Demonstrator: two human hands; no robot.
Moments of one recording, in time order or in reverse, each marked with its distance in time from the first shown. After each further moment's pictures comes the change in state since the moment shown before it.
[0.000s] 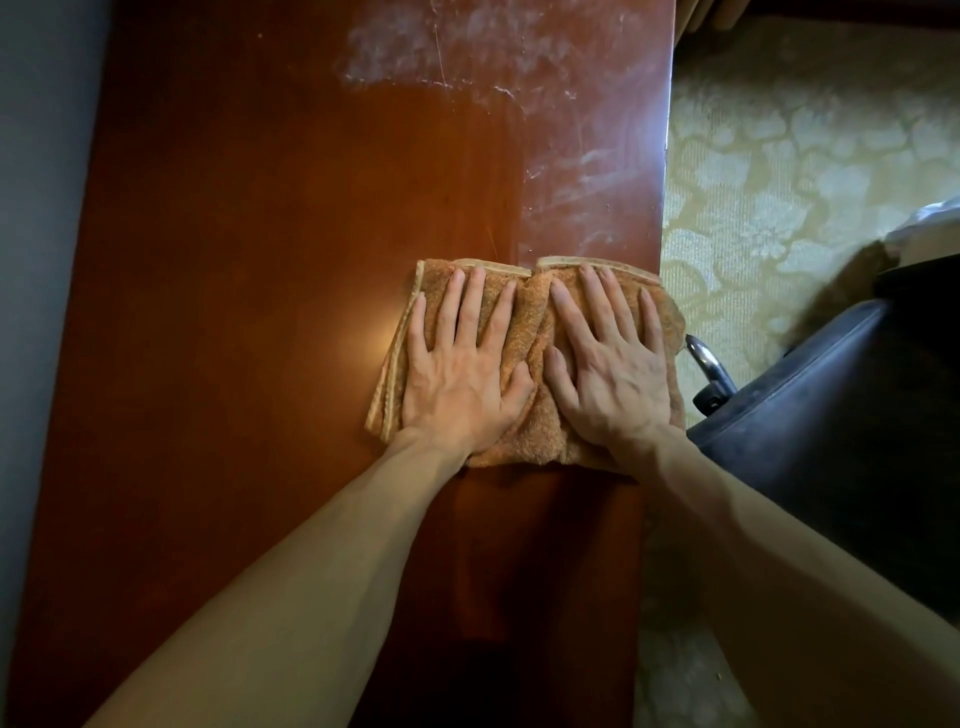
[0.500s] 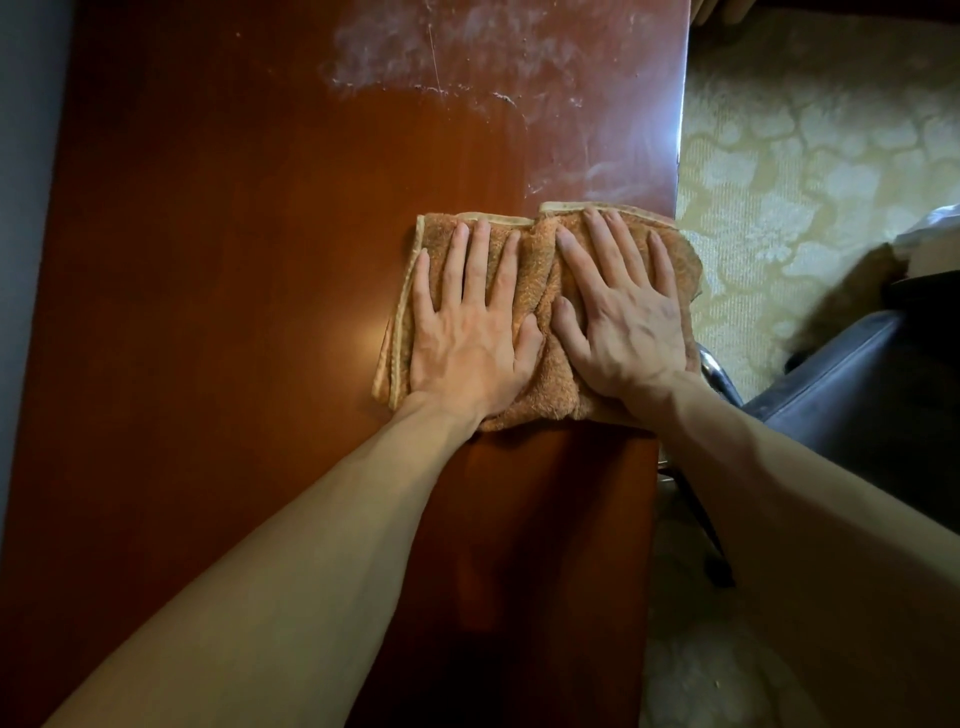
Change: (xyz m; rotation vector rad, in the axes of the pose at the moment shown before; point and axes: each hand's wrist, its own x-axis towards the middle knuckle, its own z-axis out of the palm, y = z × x) left_hand 0.064 0.003 -0.003 0.007 0.065 -0.044; right_hand 0.073 0.022 -0.005 0.012 0.043 -0.041
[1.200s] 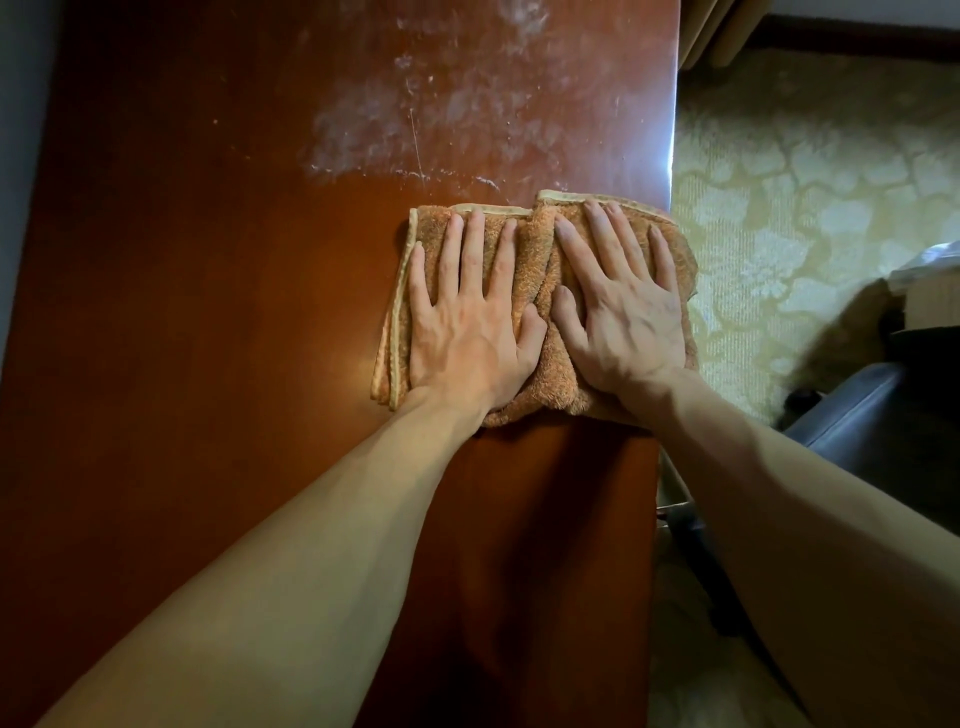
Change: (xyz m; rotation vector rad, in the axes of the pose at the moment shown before) left_hand 0.090 0.003 -0.009 0.003 0.032 -0.036; right_hand 0.082 0.025 -0.005 0.015 0.066 0.039
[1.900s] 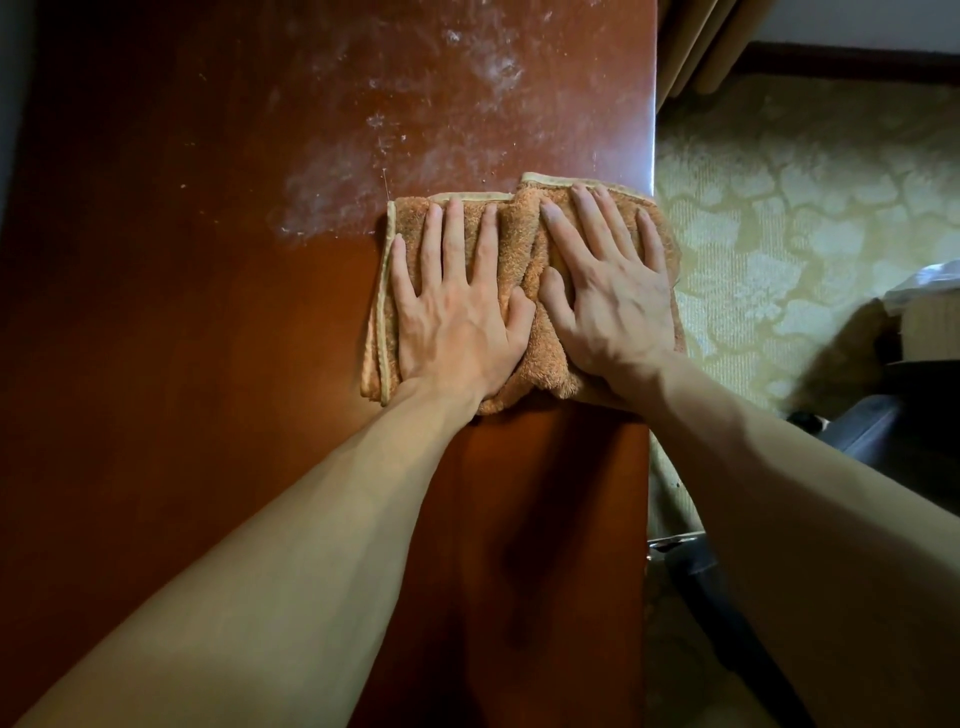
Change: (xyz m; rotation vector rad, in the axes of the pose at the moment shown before) left_hand 0.071 0.004 0.003 -0.006 0.072 -0.053; right_hand 0.068 0.023 0.003 0.003 0.060 0.007
